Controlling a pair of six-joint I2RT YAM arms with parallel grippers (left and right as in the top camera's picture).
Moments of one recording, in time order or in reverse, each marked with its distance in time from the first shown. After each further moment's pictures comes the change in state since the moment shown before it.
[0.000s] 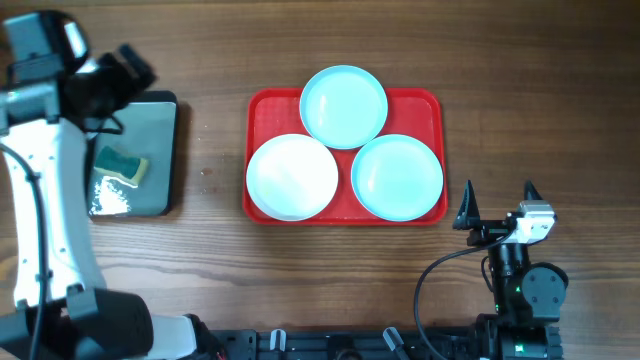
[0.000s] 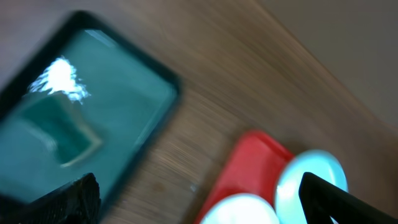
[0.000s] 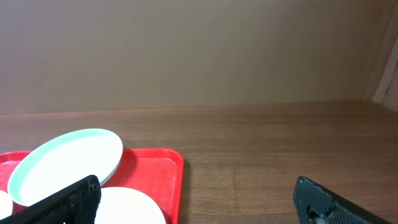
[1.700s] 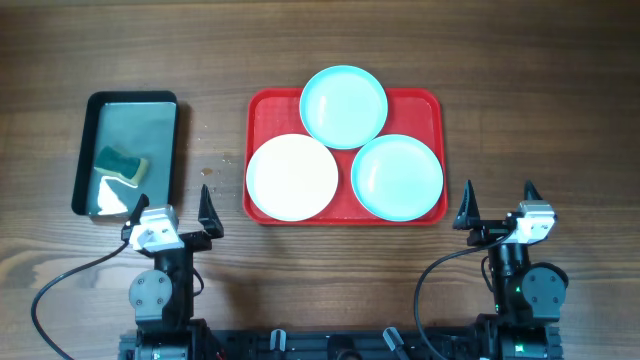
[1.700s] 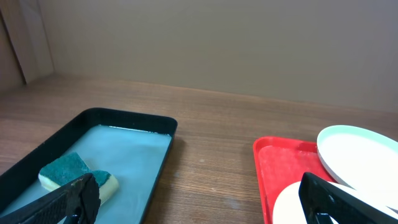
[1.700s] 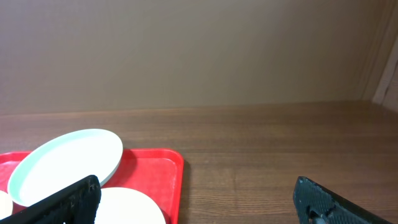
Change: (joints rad) left arm -0.235 -1.585 -1.612 0.933 -0.207 0.377; right arm 0.000 -0.001 0.000 0.000 0.000 0.000
